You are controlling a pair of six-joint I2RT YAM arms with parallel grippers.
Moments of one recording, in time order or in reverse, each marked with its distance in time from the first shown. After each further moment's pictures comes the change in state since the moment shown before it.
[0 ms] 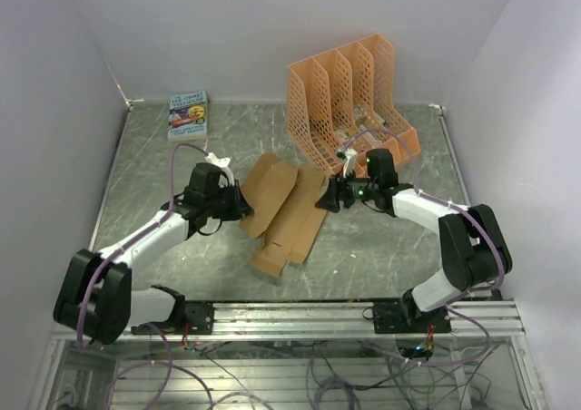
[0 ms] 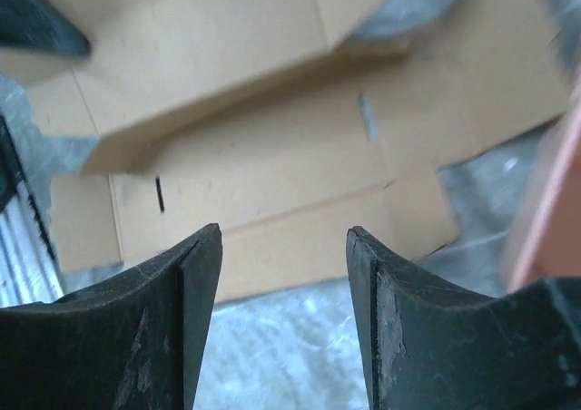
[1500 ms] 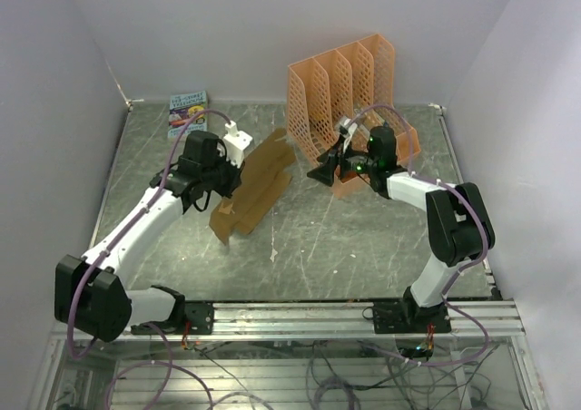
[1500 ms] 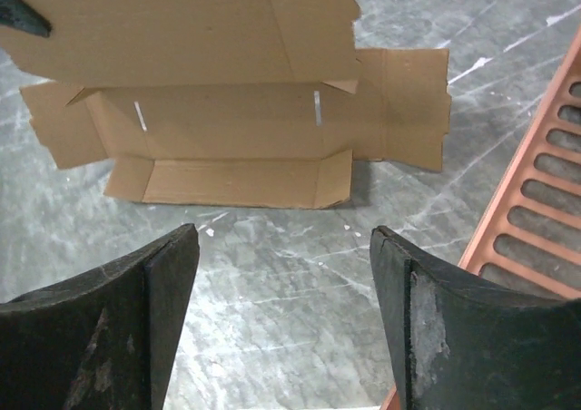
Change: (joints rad) left arm 0.007 -0.030 0.361 -0.337 -0.087 0.698; right arm -0.053 0.197 0.160 0.340 -0.164 0.011
